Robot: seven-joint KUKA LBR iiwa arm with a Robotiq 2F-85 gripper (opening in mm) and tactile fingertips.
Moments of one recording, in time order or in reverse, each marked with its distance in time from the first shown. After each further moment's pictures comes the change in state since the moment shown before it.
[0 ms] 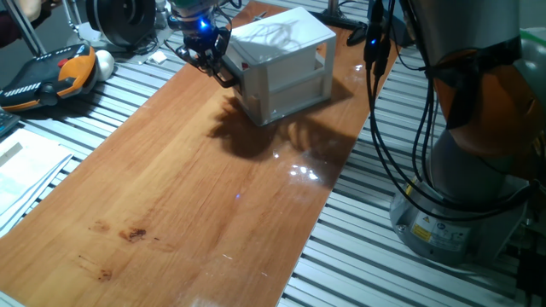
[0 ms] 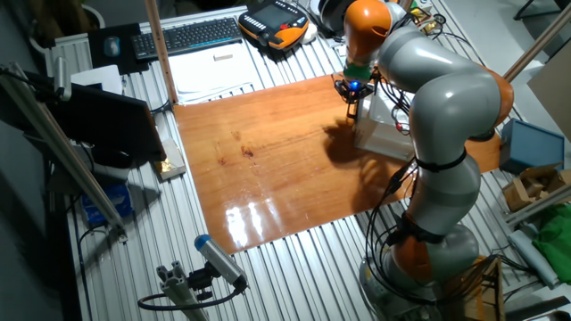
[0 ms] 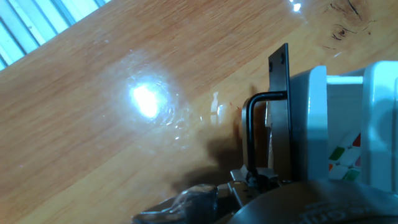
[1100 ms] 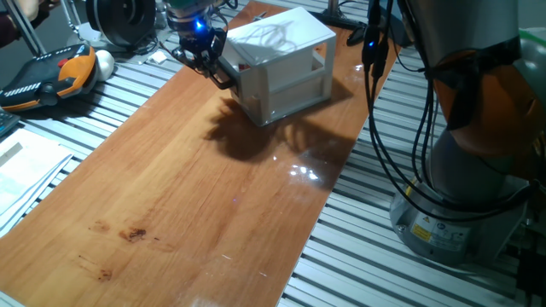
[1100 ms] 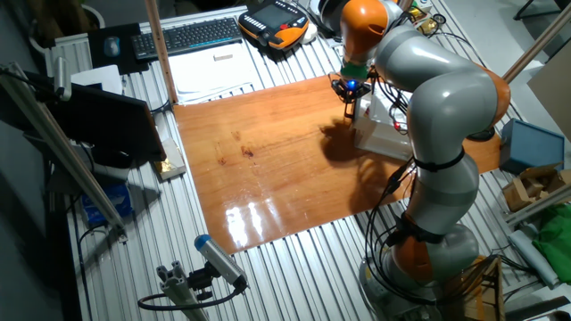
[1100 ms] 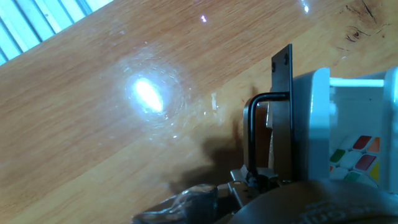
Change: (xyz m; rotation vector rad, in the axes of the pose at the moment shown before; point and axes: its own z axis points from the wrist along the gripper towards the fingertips) arm 0.002 0.011 -0.003 0.000 0.007 -0.014
